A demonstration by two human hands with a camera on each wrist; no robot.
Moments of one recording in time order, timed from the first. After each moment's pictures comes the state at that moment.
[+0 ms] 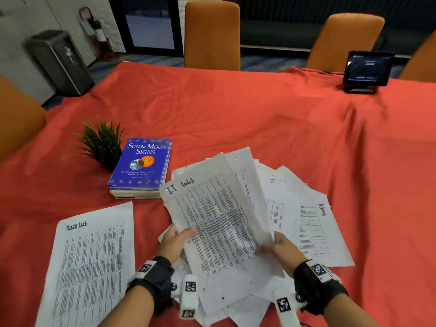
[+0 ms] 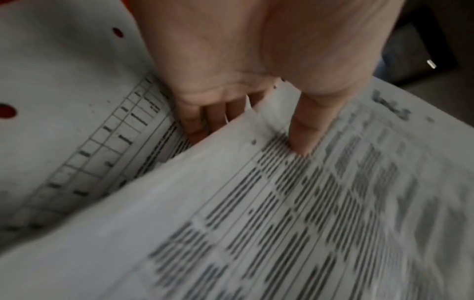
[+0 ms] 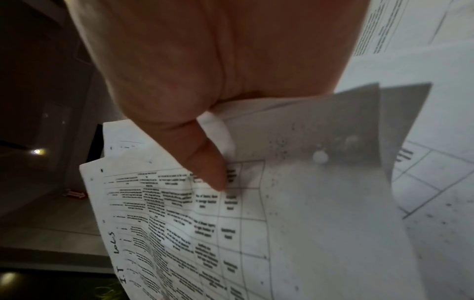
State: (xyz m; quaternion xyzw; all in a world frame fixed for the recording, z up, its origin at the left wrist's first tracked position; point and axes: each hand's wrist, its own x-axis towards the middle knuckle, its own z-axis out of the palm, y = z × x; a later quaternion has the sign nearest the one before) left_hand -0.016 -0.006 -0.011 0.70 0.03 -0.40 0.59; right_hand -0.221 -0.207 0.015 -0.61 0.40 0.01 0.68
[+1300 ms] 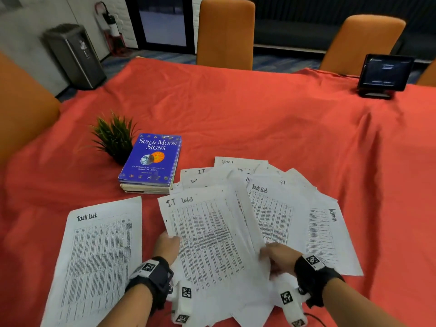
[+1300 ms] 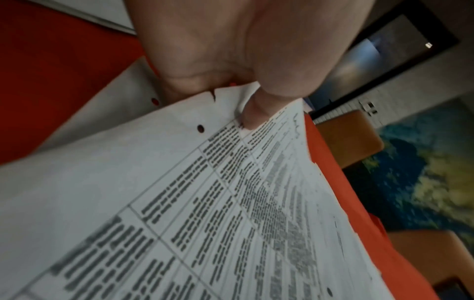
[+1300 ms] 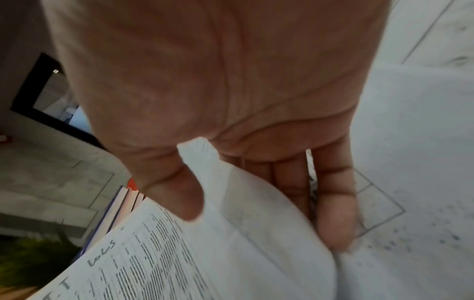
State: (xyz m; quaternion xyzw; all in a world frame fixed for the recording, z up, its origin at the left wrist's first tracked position) left_hand -0.006 0.020 -0.017 0.84 0.01 -0.34 0.42; right_hand -0.205 -0.212 -0.004 -0.65 0.44 0.25 0.57
